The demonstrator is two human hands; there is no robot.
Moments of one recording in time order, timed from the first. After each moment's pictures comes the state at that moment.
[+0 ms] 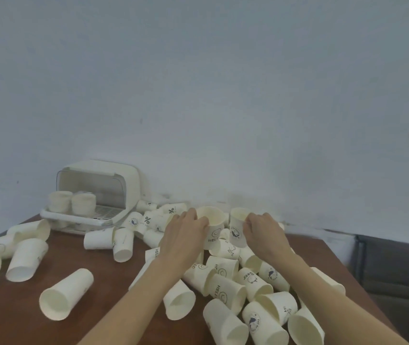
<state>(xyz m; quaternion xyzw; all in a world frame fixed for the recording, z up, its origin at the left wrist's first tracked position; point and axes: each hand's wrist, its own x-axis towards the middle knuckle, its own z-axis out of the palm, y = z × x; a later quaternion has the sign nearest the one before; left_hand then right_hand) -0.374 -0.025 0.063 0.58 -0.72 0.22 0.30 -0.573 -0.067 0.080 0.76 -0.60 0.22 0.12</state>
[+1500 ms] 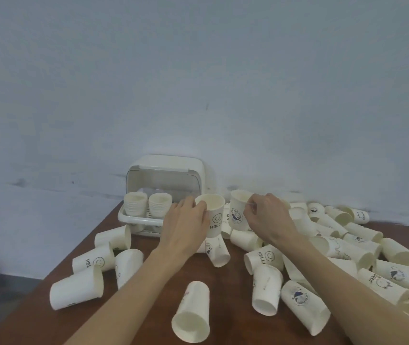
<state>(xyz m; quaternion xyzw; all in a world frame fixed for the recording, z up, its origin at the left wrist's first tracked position) -0.095 -0.069 0.045 0.59 -0.71 0.16 0.34 -0.292 -0.109 0.064 0.76 -0.58 0.30 0.08</state>
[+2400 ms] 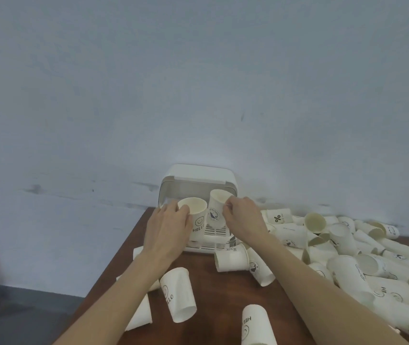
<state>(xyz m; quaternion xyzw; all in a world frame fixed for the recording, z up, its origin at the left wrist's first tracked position) 0.068 -0.097 0.038 0.63 -0.69 0.16 0.33 -0.113 -0.152 0.061 0.76 -0.58 0.30 0.03</state>
